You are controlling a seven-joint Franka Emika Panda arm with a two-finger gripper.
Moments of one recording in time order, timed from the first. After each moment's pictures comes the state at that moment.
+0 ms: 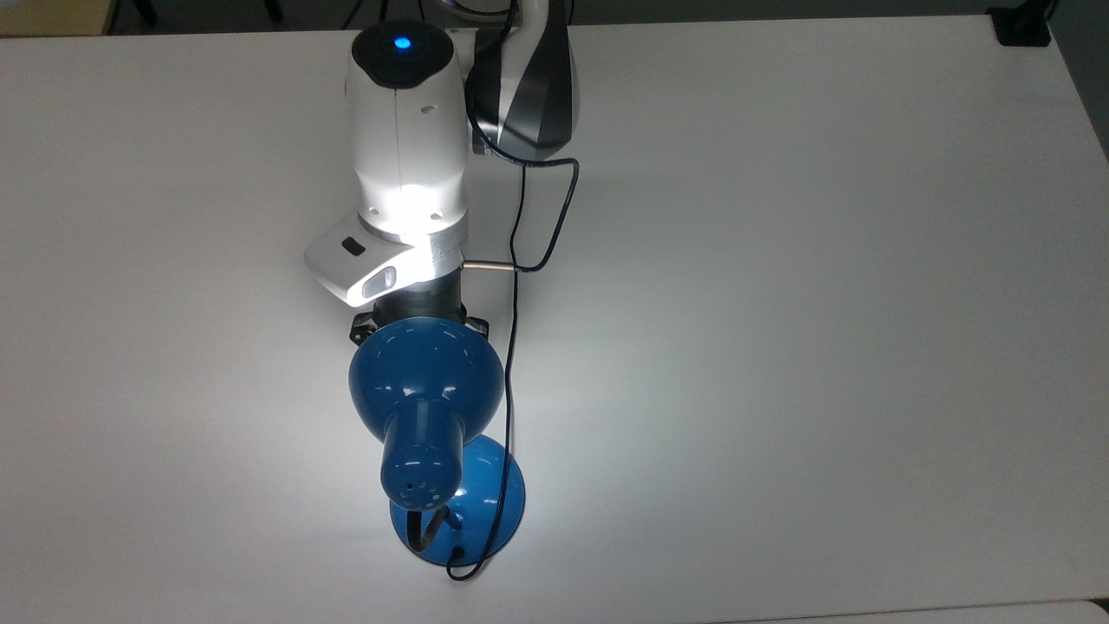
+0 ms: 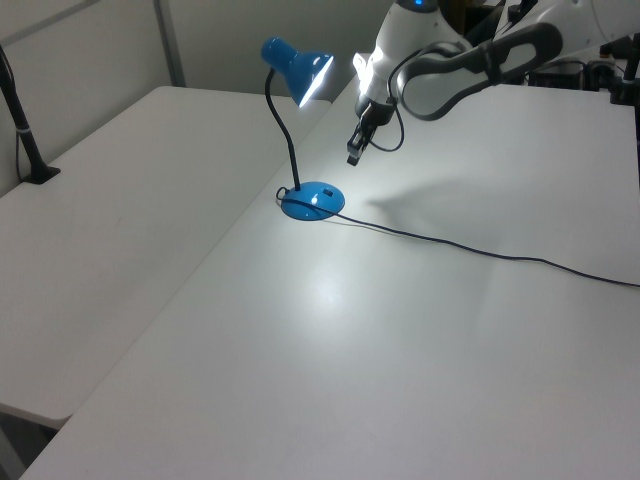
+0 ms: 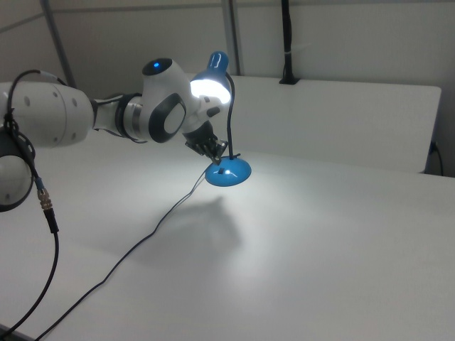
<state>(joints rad) 0.14 0.57 -0.17 -1.49 0.04 2.46 -0.02</state>
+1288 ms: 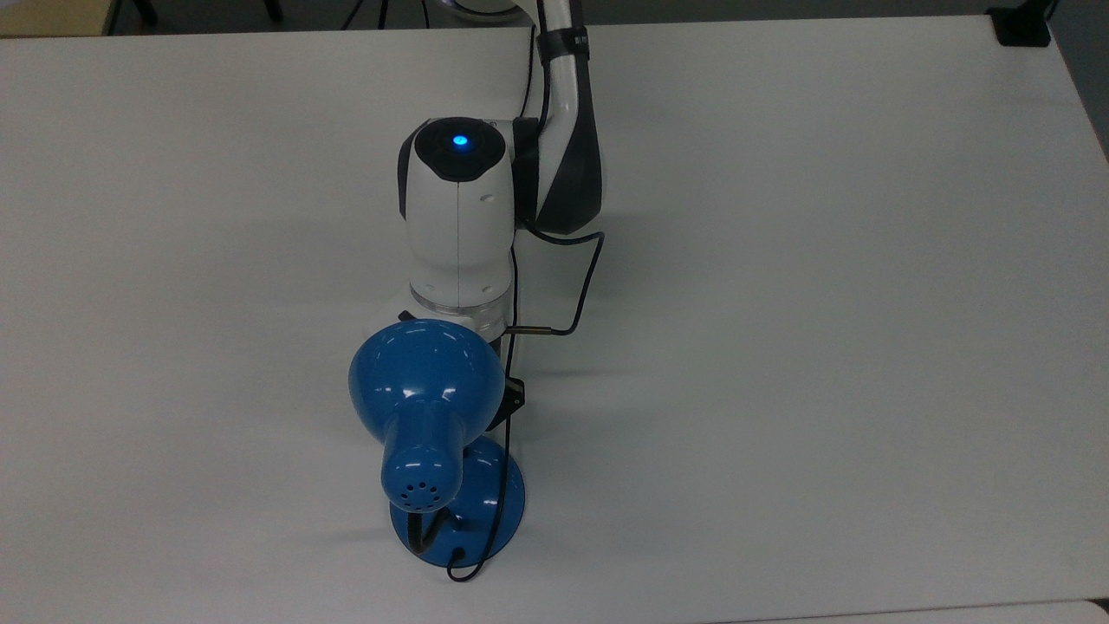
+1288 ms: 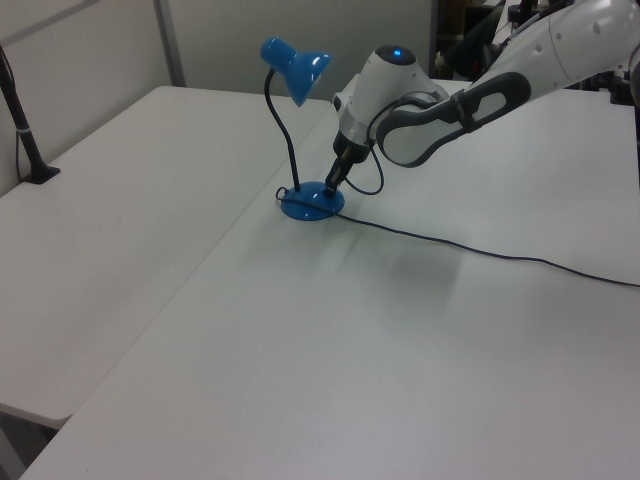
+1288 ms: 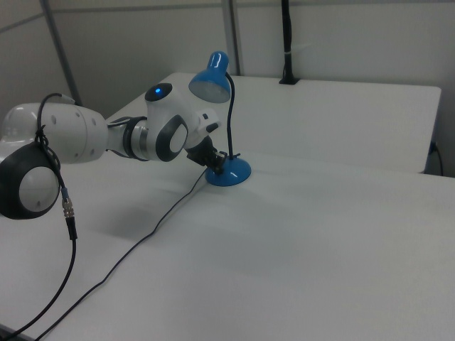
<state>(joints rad) 0.16 0.75 -0.16 -1.37 0.02 2.58 -0.01</state>
